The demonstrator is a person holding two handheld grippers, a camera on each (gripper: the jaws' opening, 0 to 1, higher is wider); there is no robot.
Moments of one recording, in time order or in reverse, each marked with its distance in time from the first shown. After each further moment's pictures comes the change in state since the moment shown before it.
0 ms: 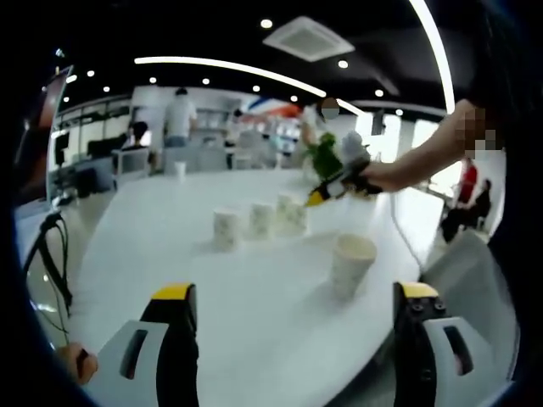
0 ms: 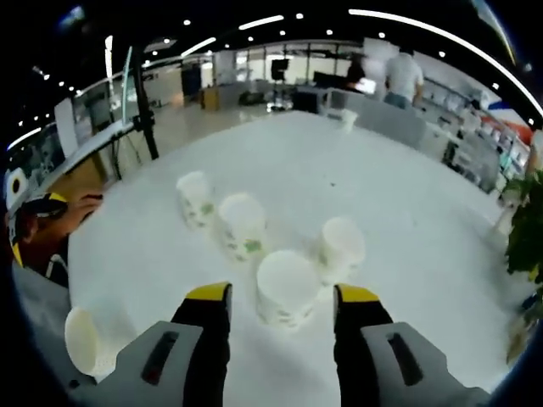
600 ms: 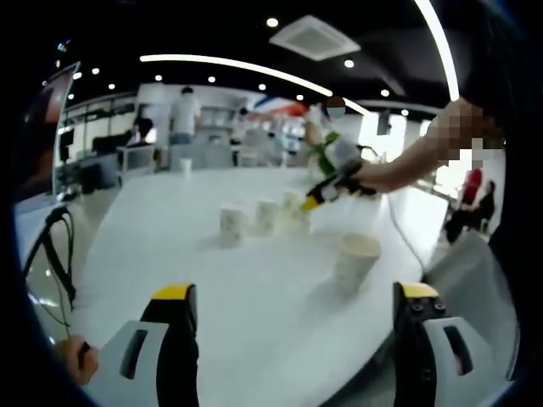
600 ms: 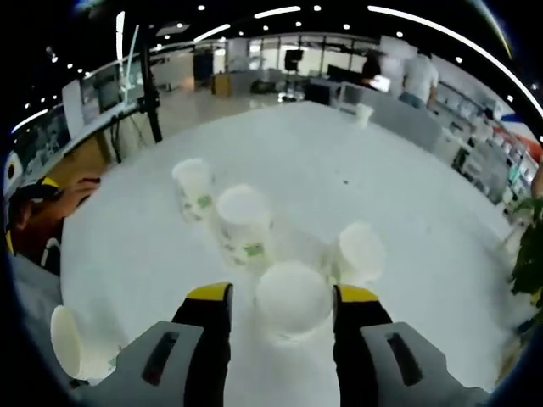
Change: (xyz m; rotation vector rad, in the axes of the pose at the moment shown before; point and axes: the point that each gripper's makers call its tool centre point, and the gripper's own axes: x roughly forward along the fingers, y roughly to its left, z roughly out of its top) left arm -0.003 0.006 -0.004 -0.020 0.009 0.023; right arm 0.032 0.003 -0.003 -0.068 0.061 0.031
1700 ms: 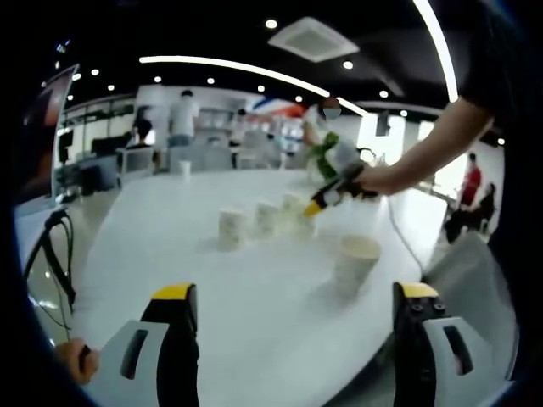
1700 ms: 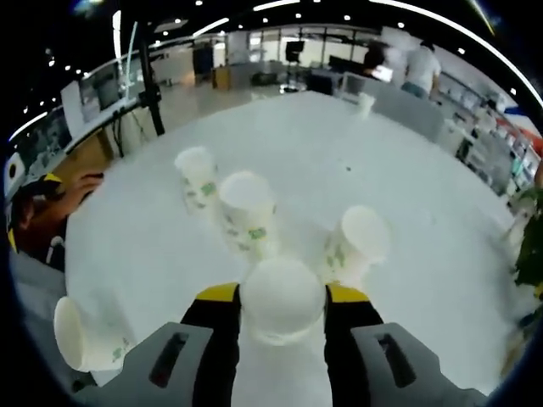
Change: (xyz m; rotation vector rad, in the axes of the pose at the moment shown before) left arm 0.001 0.000 0.002 0.012 -0.012 -0.005; right arm -0.012 0.003 -0.013 0.029 0.034 0.012
